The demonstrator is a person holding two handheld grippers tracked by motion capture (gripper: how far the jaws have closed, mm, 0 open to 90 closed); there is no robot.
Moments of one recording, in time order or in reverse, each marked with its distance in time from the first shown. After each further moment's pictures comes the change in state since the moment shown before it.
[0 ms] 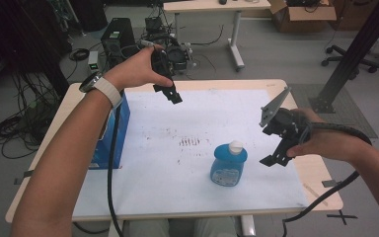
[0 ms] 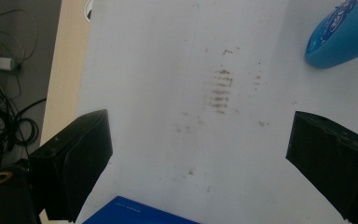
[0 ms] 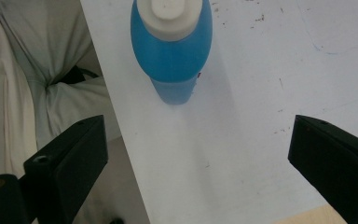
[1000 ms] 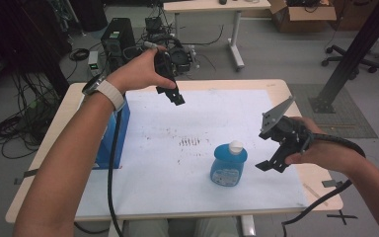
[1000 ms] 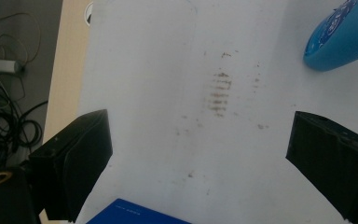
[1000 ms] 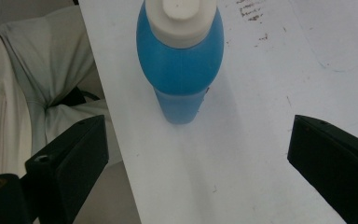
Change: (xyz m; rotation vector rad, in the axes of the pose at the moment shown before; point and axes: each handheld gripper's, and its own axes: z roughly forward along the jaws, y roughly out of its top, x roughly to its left) left arm -0.006 0.005 0.001 -0.001 0.008 0.013; right arm 0.007 -0.014 0.017 -0.116 -0.001 0.013
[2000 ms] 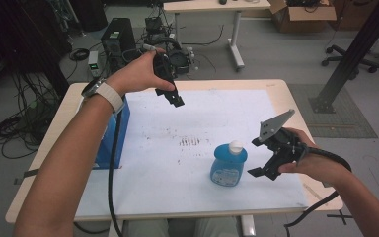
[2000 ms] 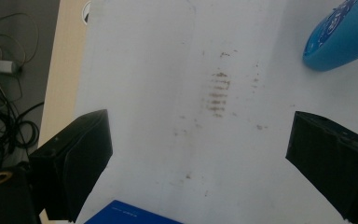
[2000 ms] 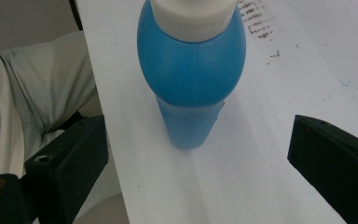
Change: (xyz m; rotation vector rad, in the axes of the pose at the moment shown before) left arm -0.001 -0.005 0.004 -0.008 -0.006 -0.007; right arm 0.003 -0.019 0.032 -0.136 0.017 0.011
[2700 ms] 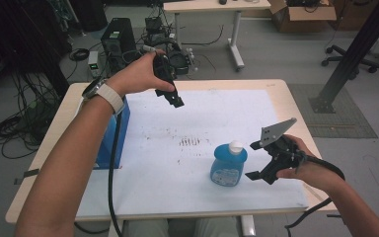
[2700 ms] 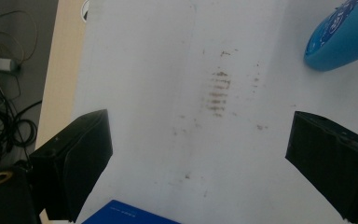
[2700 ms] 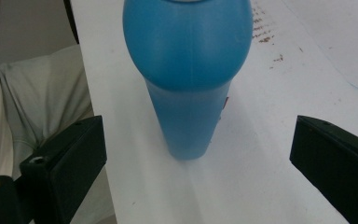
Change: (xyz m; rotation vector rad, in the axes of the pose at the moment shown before) left arm 0.000 -0.001 0.003 0.003 -0.001 -0.009; right arm -0.002 -0.021 0.018 -0.089 0.002 0.012
